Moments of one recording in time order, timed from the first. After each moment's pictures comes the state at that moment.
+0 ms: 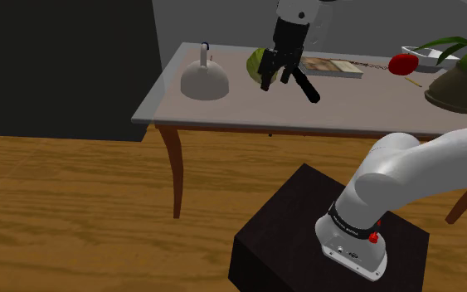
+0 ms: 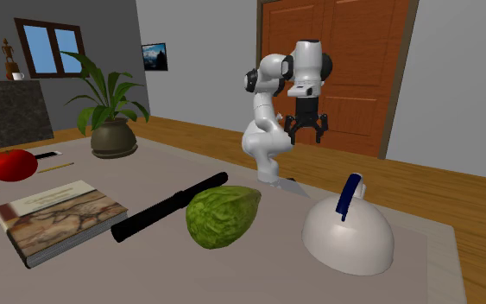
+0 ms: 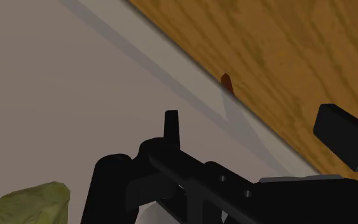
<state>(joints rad) -0.02 -0.76 0.07 -2.36 0.06 1.69 0.08</state>
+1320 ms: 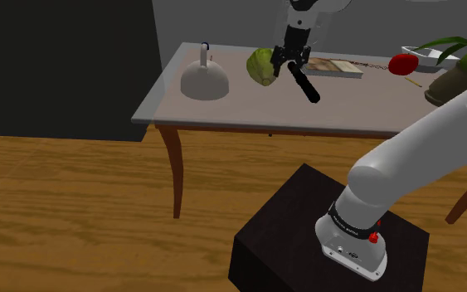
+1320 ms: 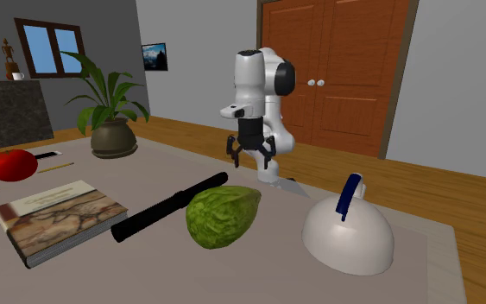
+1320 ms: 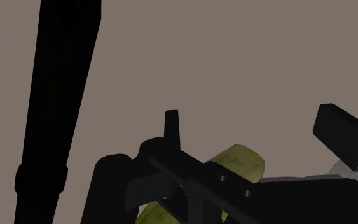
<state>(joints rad) -0.22 -0.35 -0.19 -2.14 -0.03 1.82 0.01</state>
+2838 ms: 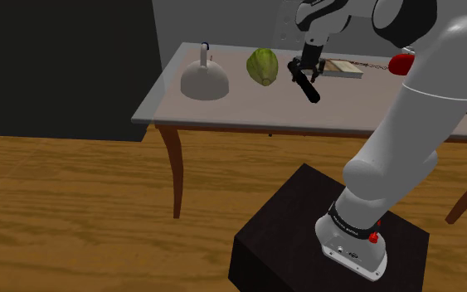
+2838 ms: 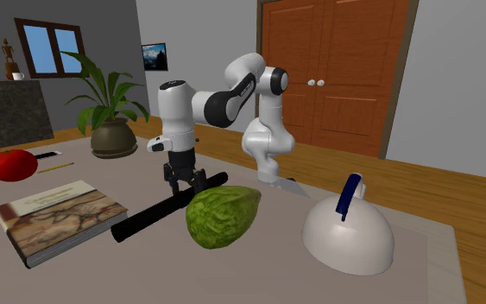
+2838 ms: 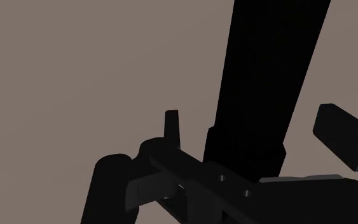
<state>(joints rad) -0.37 0.10 -0.39 -1.86 0.06 1.92 -0.09</state>
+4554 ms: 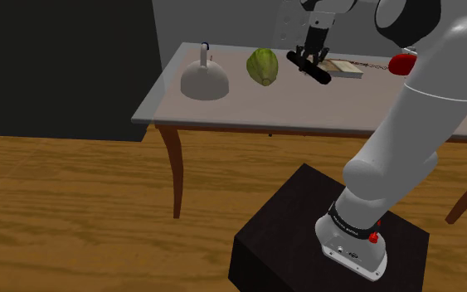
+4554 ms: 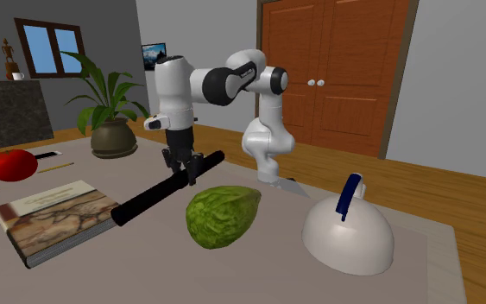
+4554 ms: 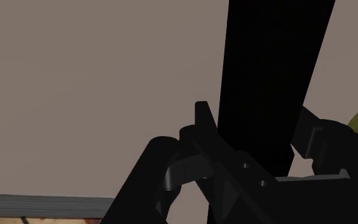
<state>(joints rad) -0.37 0.09 -0.39 -1.72 0.05 1.76 -0.08</state>
